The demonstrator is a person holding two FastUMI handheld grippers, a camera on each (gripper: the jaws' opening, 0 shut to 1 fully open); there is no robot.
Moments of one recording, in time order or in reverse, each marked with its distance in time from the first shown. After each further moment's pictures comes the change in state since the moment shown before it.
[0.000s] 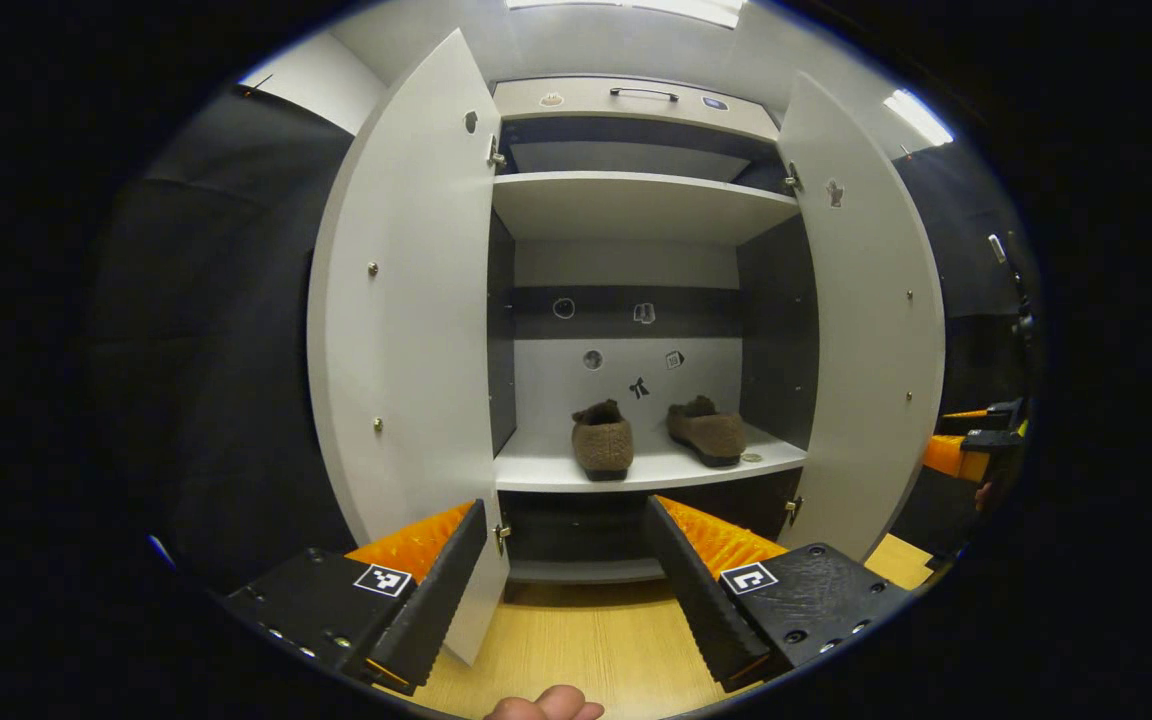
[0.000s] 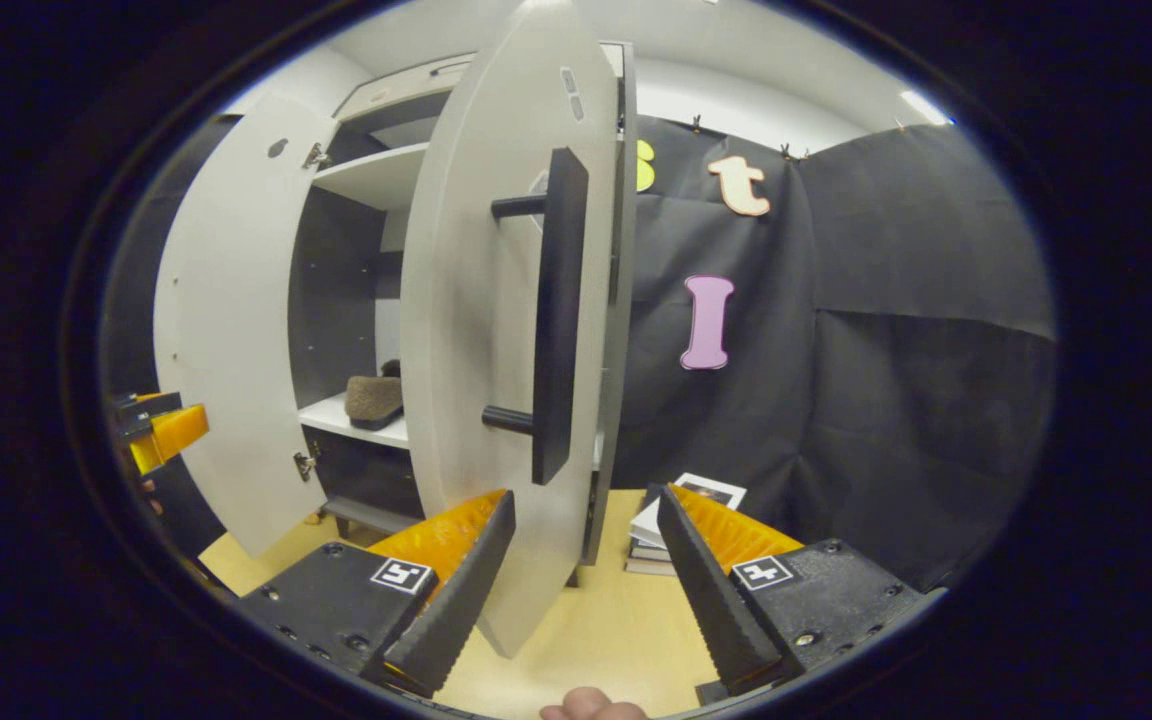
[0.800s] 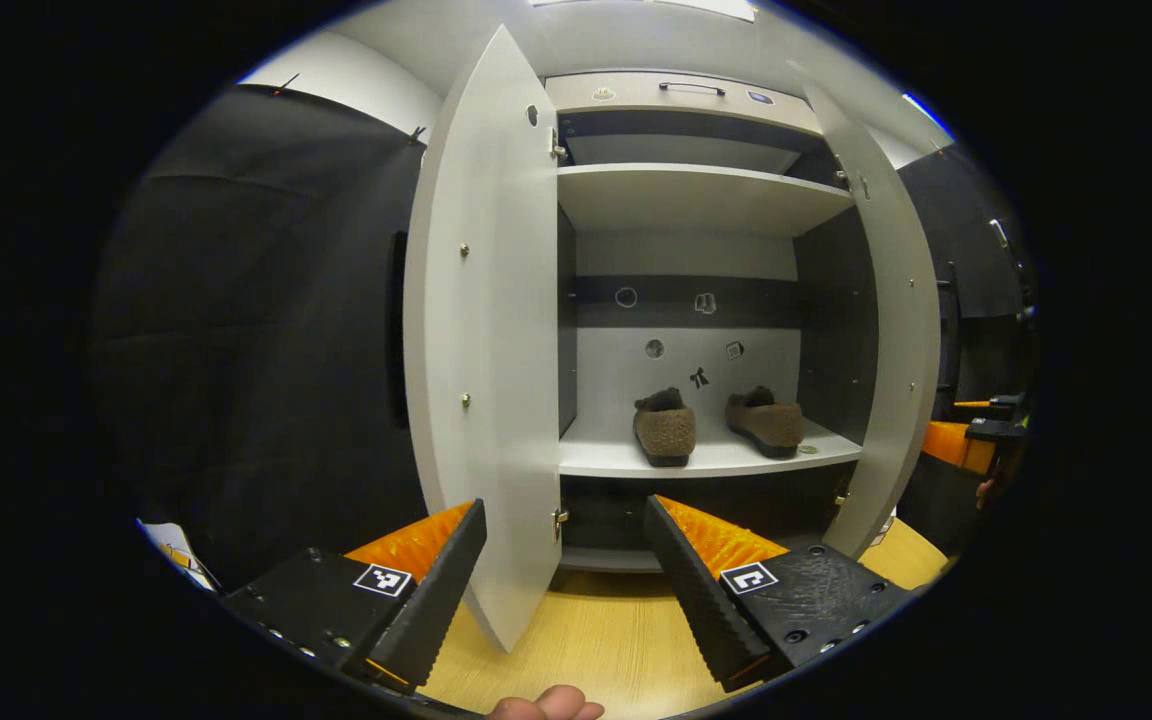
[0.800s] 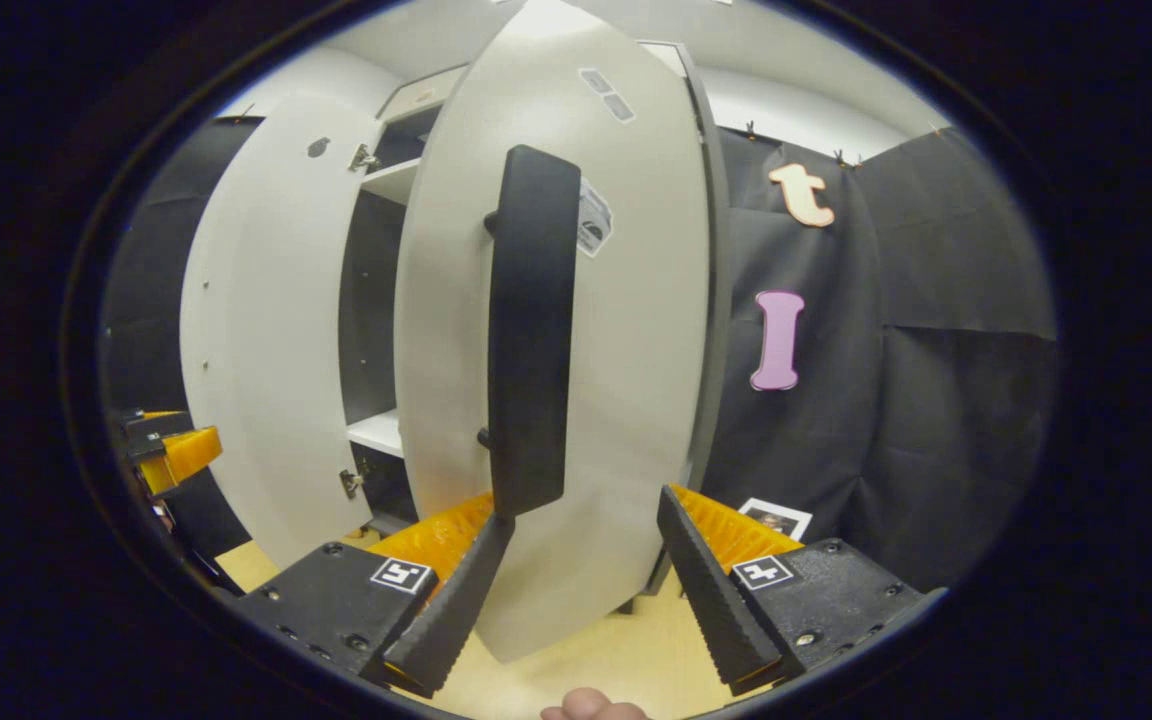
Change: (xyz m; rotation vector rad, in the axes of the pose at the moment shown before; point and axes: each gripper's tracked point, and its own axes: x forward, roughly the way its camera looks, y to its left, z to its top) left arm -0.019 0.042 -0.012 -0.011 0.027 0.180; right arm 0.046 0.068 0.020 -0.039 -0.050 0.178
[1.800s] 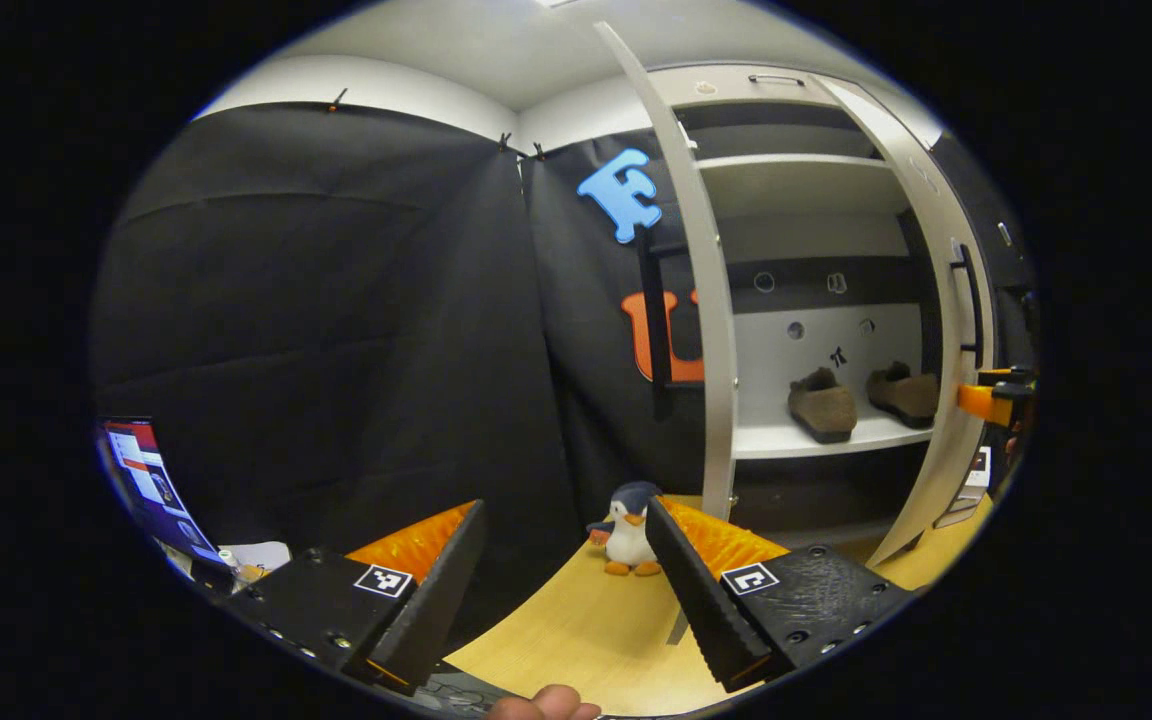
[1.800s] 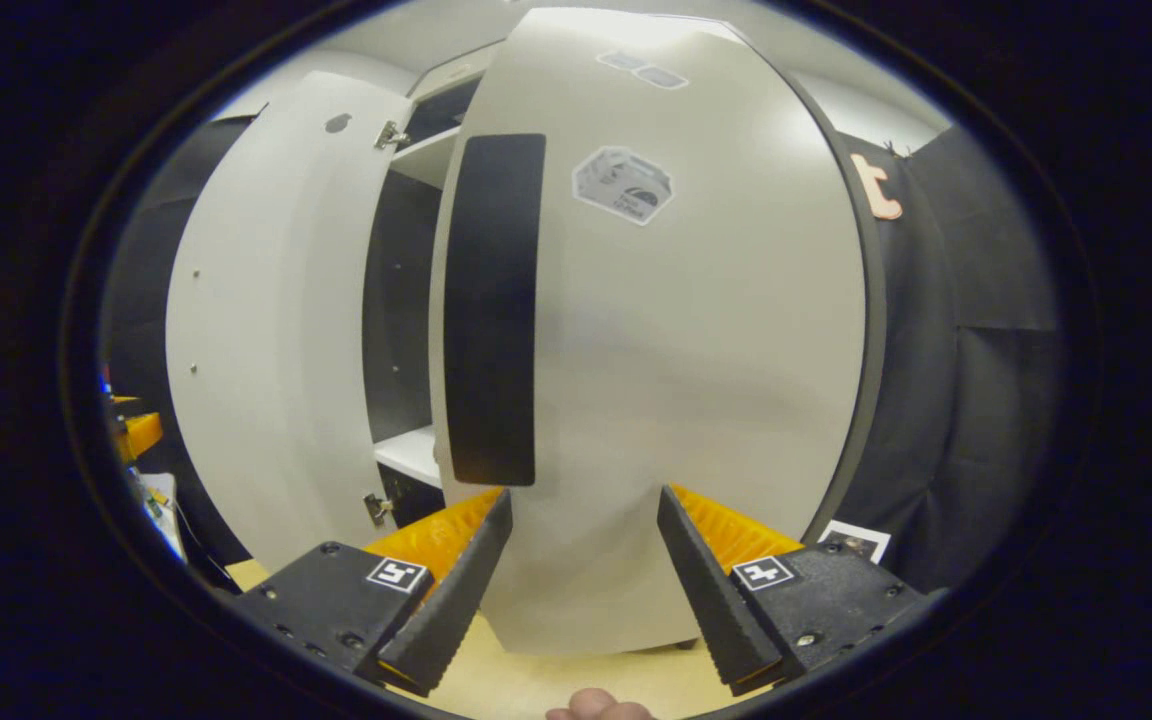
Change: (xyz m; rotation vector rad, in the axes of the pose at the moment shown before) left arm -0.004 0.153 -0.021 0.085 0.070 0.276; right arm 0.079 0.053 -0.006 -0.014 0.018 0.123
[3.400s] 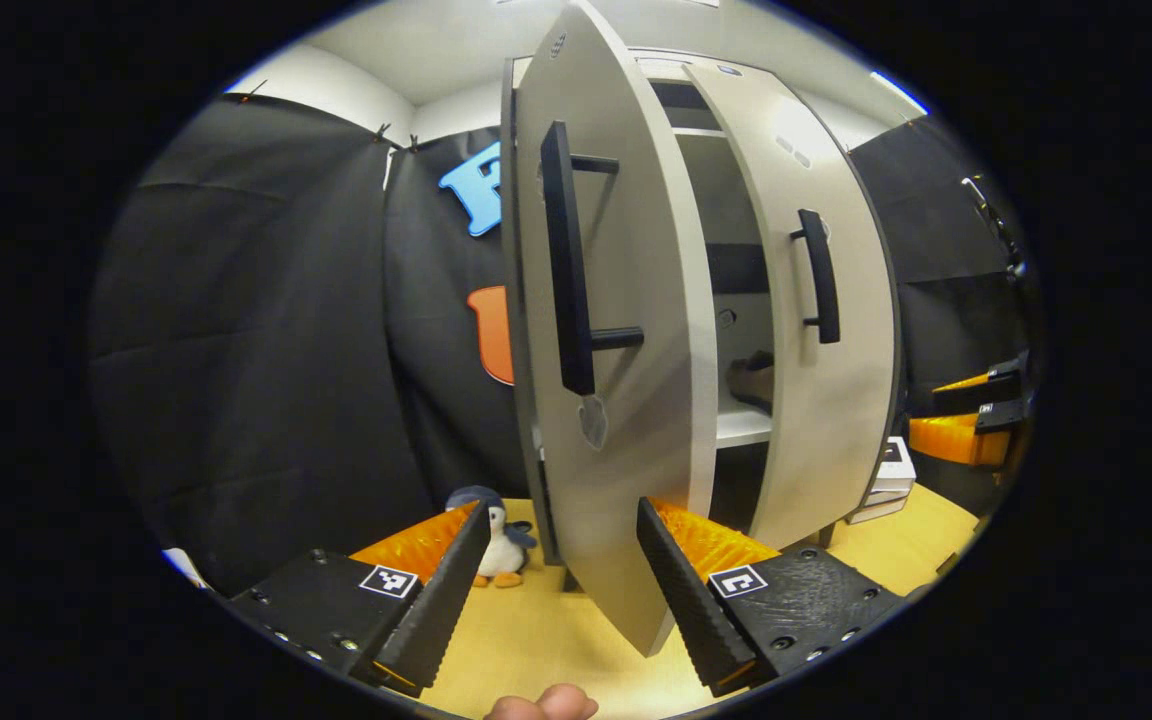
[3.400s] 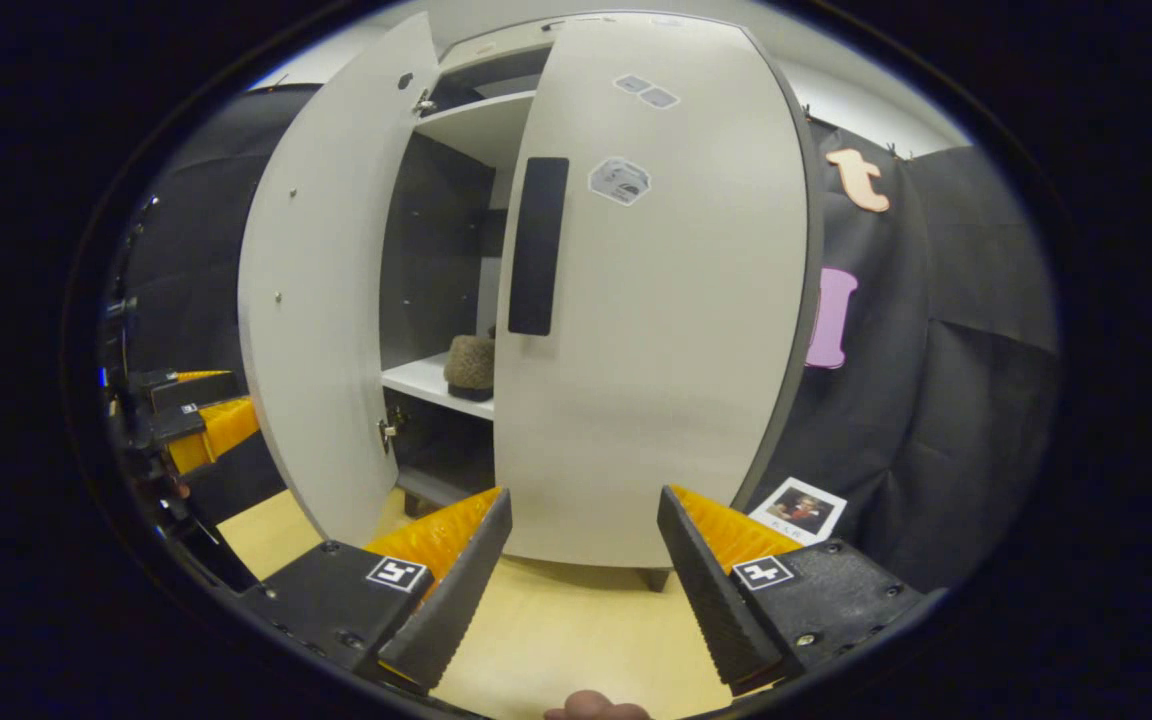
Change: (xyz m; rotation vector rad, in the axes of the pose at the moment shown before) left arm 0.006 -0.181 0.004 -0.018 -0.084 -0.417; right arm -0.077 -0.012 -0.047 -0.040 0.126 -0.080
